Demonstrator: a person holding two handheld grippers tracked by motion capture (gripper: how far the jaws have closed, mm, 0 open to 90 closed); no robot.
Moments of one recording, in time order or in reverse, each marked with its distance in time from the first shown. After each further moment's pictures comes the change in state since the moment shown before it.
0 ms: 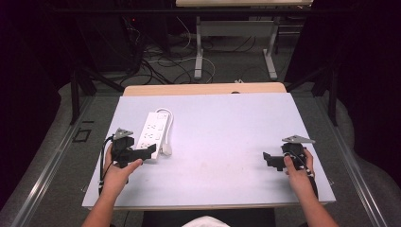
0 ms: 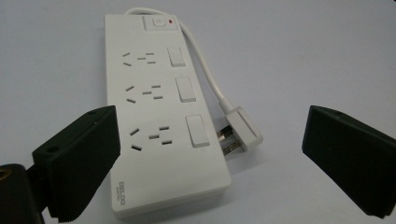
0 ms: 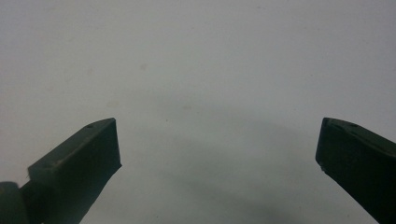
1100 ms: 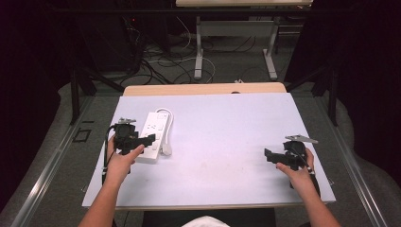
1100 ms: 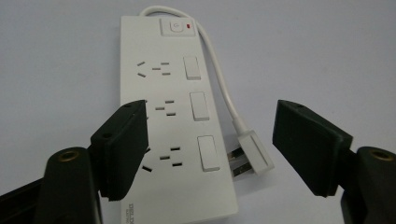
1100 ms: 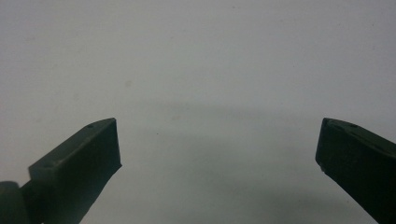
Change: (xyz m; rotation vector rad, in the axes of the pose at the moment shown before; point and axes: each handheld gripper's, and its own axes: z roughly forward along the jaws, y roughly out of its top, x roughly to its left) left arm 0.000 0.032 0.013 0.091 0.061 -0.046; right arm 0.001 0.002 0.001 -0.011 -0.059 0.147
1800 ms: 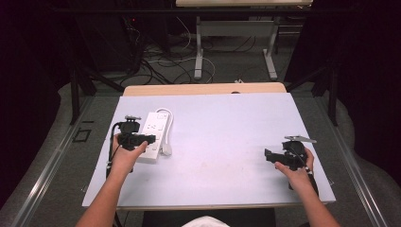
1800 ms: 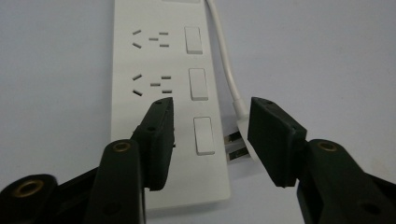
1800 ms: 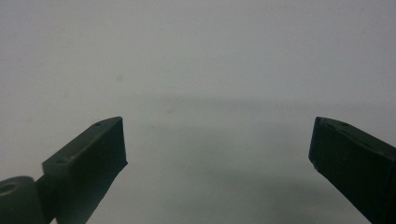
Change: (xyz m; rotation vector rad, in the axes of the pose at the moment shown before) left arm -0.006 0.011 0.009 0.173 0.019 -0.073; right arm 0.005 0.001 -0.001 0.031 -0.049 0.036
